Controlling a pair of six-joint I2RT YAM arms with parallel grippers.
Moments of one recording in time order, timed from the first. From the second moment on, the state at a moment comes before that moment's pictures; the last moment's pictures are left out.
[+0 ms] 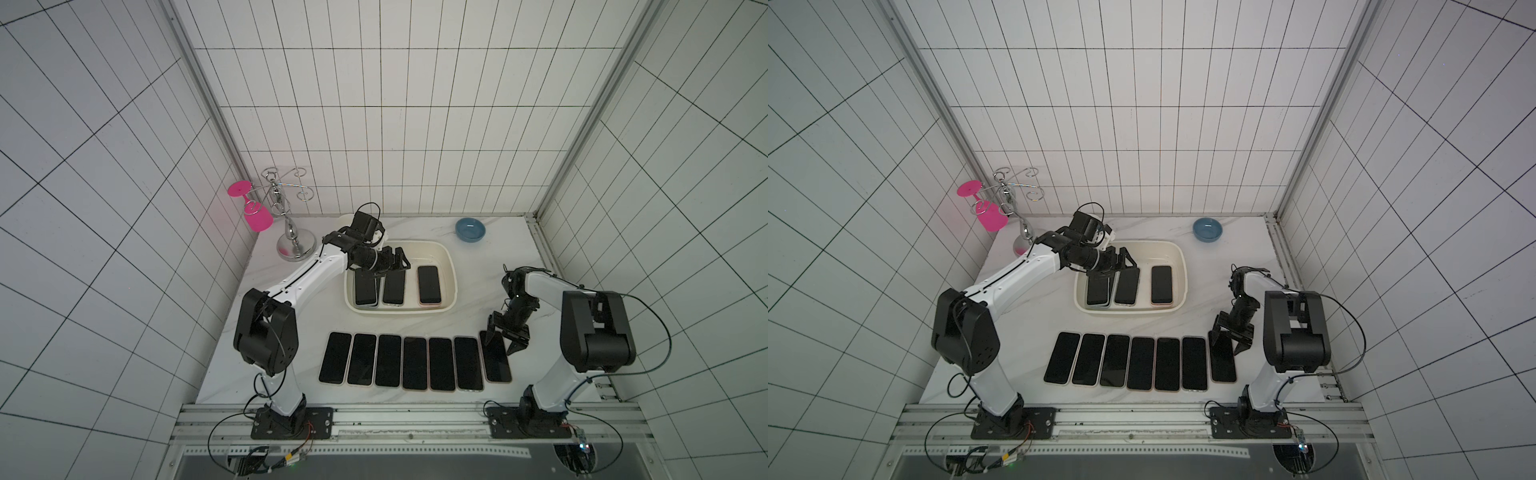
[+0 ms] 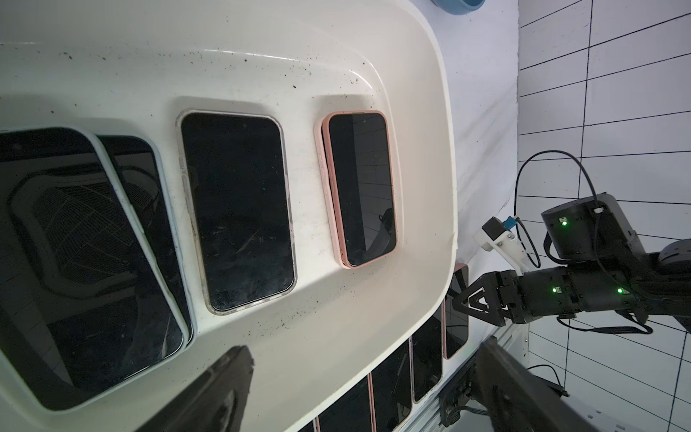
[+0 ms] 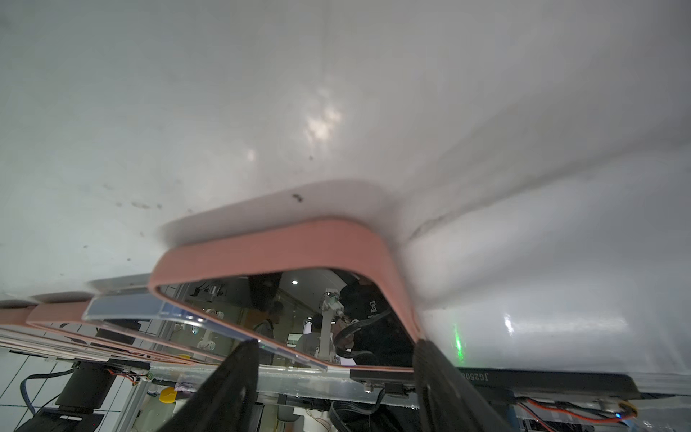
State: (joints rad) left arm -0.46 1.77 1.51 -0.75 0.49 -0.54; right arm 0.10 1.71 0.96 -1.21 -0.26 0.34
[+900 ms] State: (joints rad) left arm -0.47 1.77 1.51 -0.76 0.44 -0.54; right arm 0.05 1.88 1.18 -1.17 -0.18 0.36
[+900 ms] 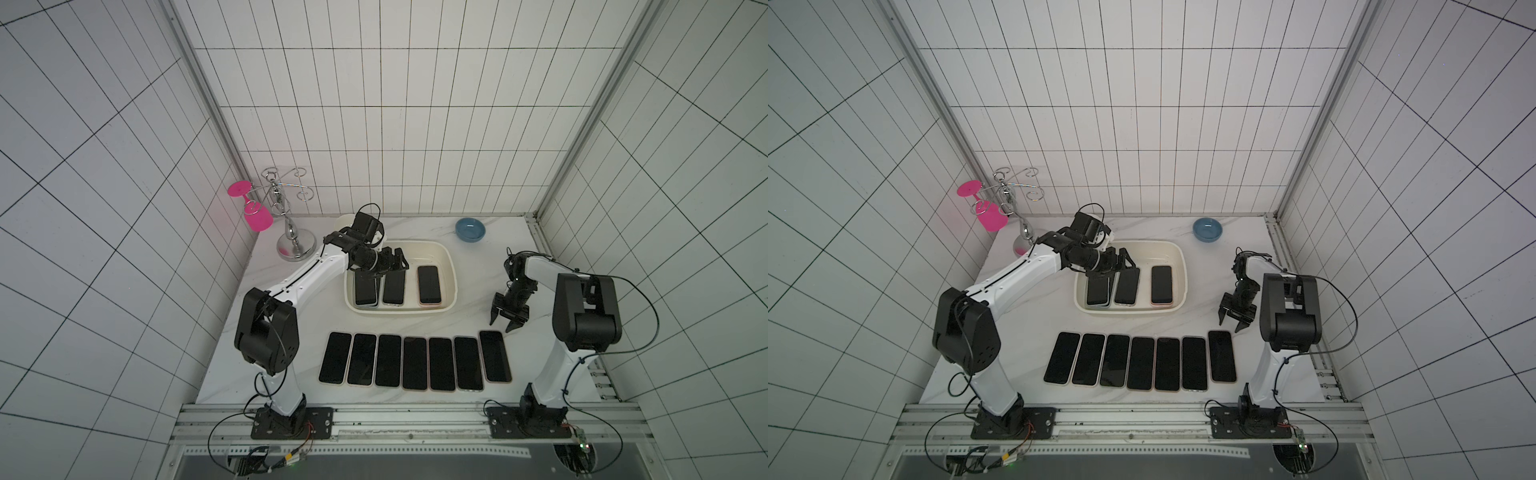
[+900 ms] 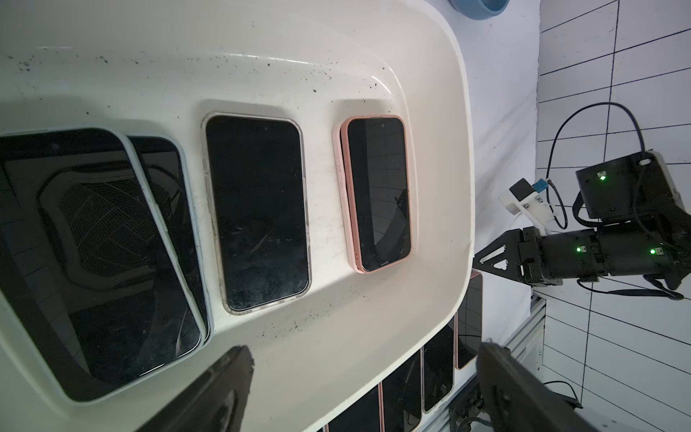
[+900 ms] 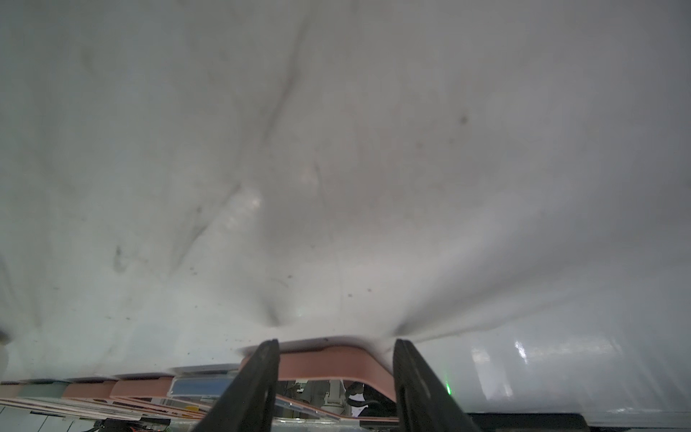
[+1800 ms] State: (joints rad) left arm -0.47 1.77 1.48 -0.78 0.39 -0.53; right arm 0.06 1.68 1.05 -1.15 -0.19 0.40
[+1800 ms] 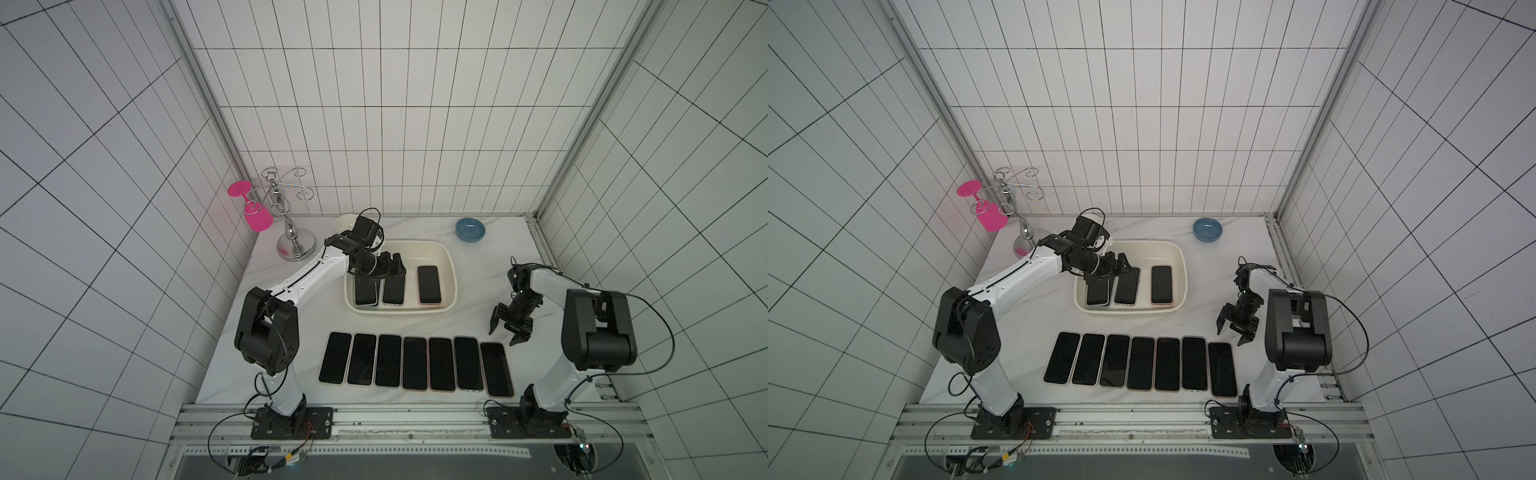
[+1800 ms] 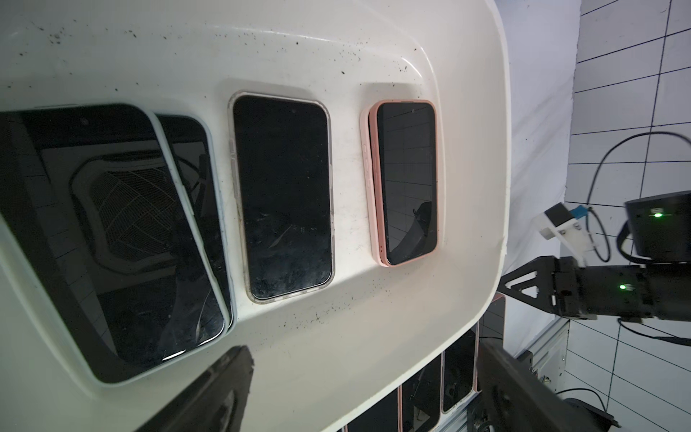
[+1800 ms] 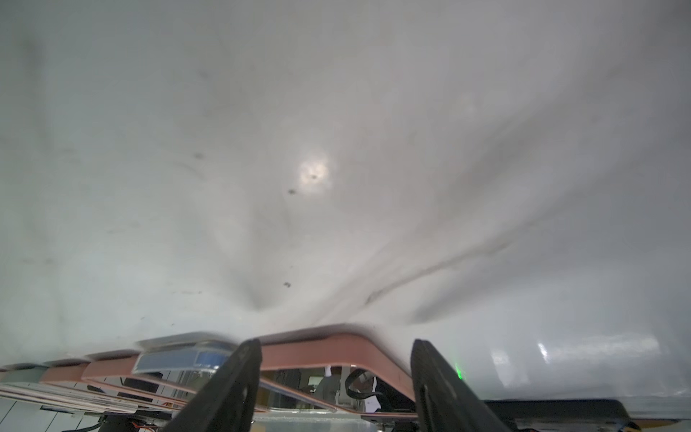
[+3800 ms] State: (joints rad) left arm -0.25 1.52 1.31 -0.78 0.38 -0.51; right arm 0.62 2.36 2.09 -1.22 0.06 0.47
